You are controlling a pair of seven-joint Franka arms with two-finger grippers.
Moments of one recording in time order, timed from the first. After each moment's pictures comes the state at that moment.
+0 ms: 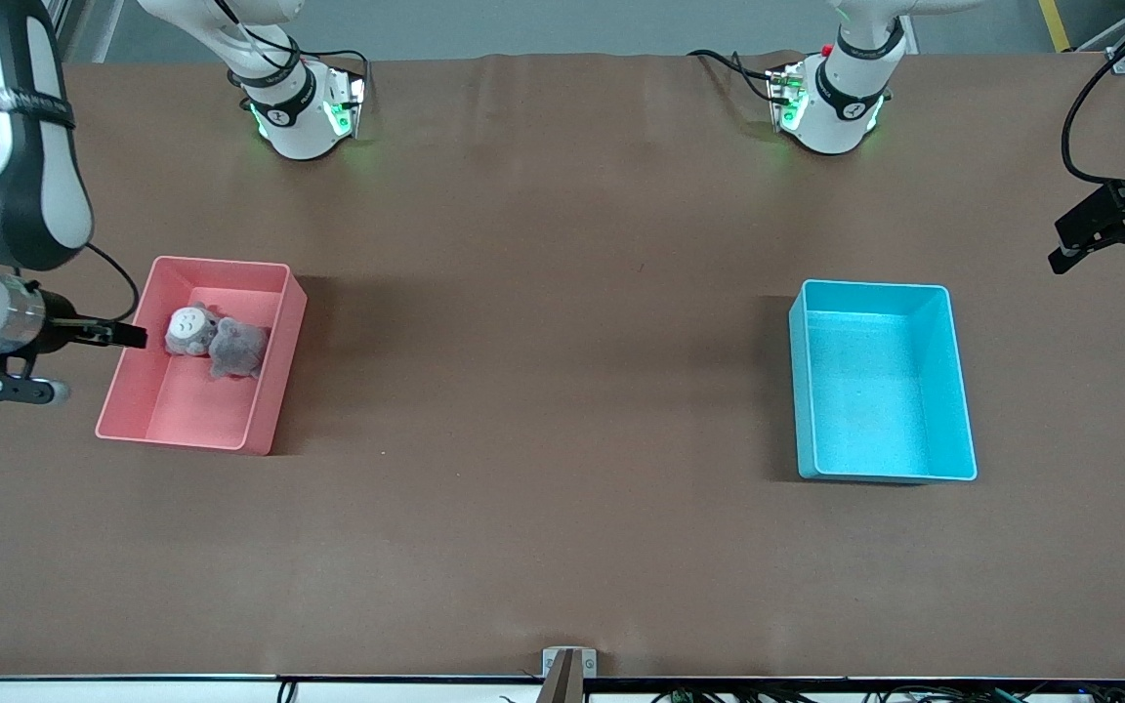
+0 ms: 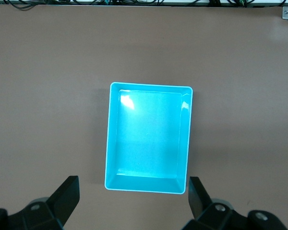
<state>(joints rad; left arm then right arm) -0.01 0.00 -0.01 -1.49 -0.02 1.62 -0.02 -0.07 0.20 -0.08 -1.89 -0.10 1.86 0.06</state>
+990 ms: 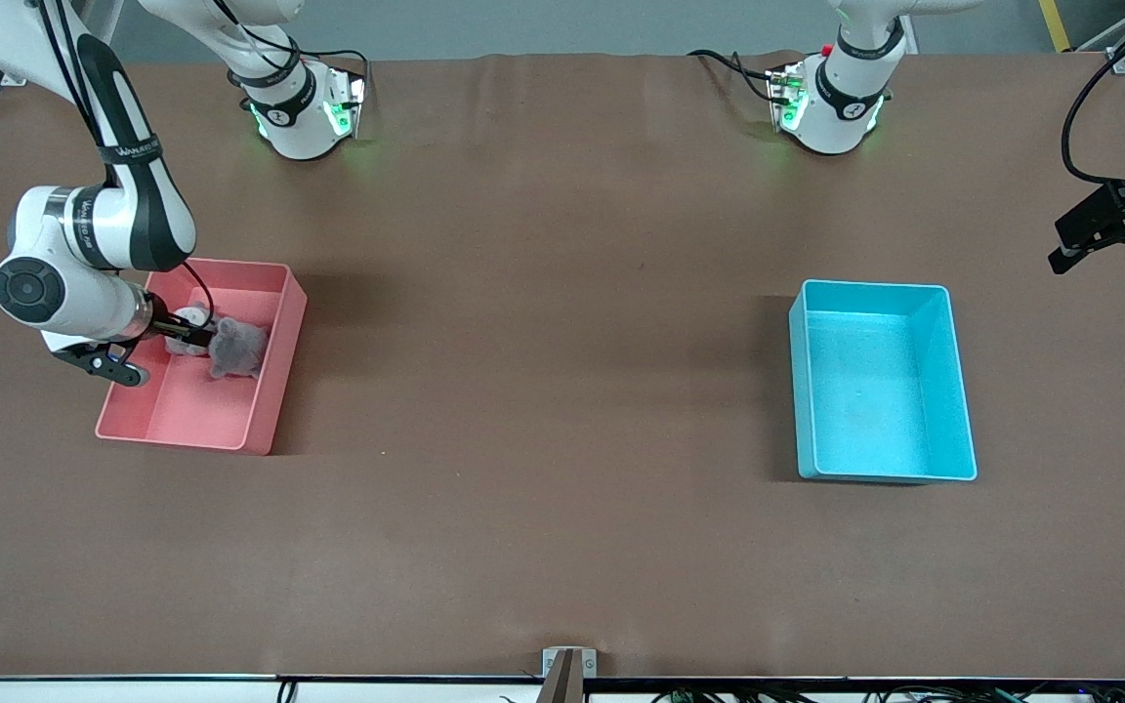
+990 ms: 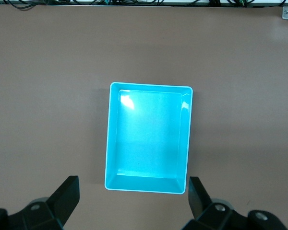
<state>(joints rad) -0.01 0.00 -0.01 -1.49 -0.02 1.62 -0.02 -0.07 0.23 -0.07 -2.21 -0.23 2.17 0.43</state>
